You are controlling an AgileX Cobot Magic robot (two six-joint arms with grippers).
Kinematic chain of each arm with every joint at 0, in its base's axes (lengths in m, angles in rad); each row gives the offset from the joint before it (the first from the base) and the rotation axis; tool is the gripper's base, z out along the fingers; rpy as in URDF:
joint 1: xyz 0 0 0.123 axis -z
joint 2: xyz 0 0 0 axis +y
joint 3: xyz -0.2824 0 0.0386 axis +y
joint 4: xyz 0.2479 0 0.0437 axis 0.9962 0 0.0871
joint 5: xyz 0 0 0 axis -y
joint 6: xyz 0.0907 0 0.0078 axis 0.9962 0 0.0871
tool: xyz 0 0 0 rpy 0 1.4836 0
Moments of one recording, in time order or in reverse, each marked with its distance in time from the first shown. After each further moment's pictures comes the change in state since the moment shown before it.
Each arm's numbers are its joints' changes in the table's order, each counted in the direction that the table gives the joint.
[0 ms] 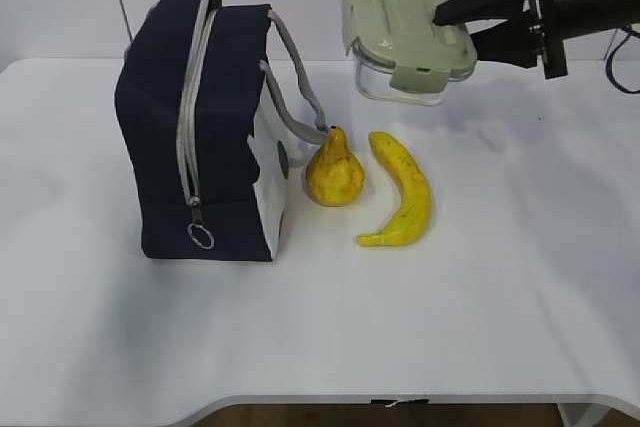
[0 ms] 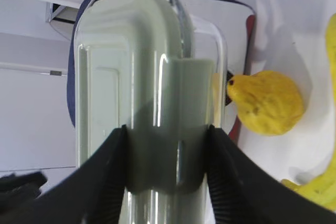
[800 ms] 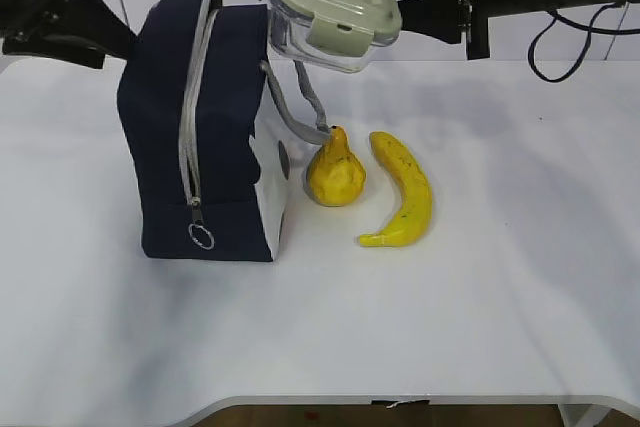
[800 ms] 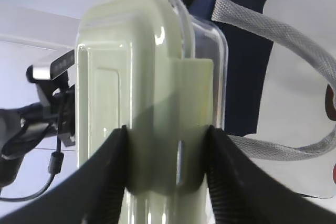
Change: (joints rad) left arm 0.001 0.625 -0.438 -0.277 -0.002 0.322; right arm -0.146 0.000 0.001 0.213 0.000 -0.046
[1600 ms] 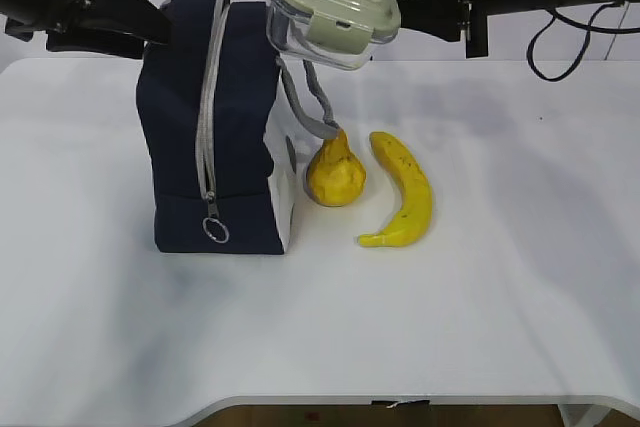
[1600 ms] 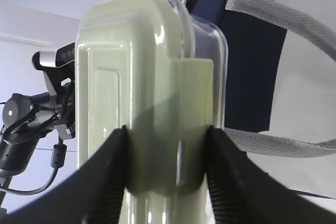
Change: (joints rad) left arm 0.000 0.080 -0.048 -0.197 -0.039 0.080; right arm -0.002 0.000 0.000 0.011 0.000 -0.006
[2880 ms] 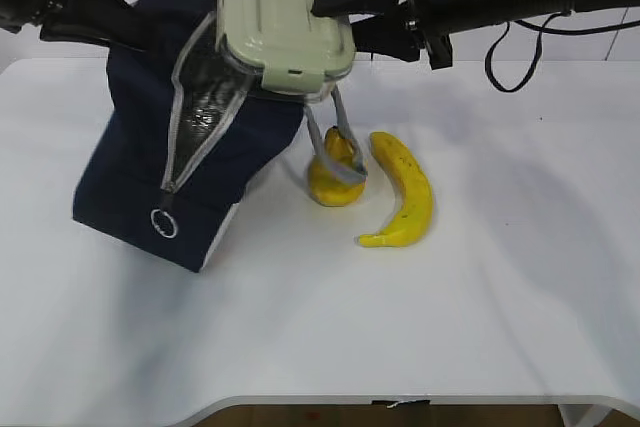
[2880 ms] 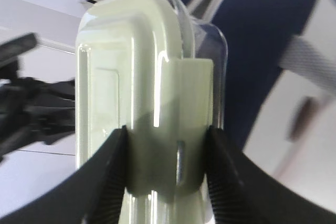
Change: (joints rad) left arm -0.002 -0.041 -0.002 0.021 -0.094 0.043; right arm -0.121 0.000 0.000 -0.079 0.182 -0.045
